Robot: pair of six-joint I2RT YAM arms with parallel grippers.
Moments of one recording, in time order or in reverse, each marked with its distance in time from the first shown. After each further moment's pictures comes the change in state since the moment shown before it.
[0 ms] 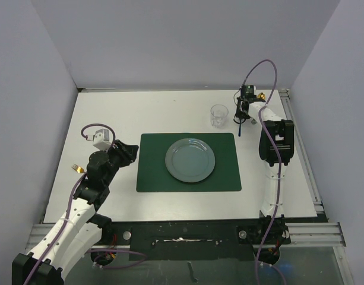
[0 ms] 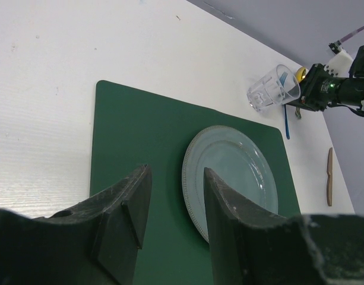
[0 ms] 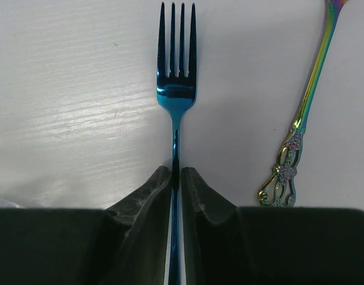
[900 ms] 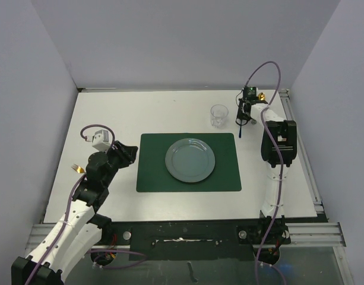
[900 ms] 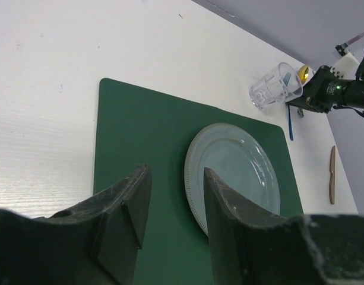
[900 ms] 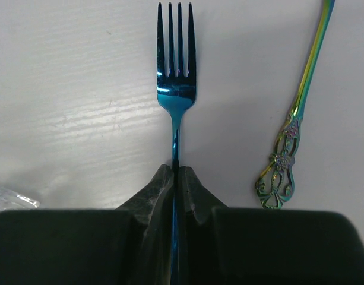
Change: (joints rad) left arm 0.000 -0.026 0.001 -0.034 -0.004 0.007; right arm -0.016 -0.027 -0.055 0.046 -0.032 0.019
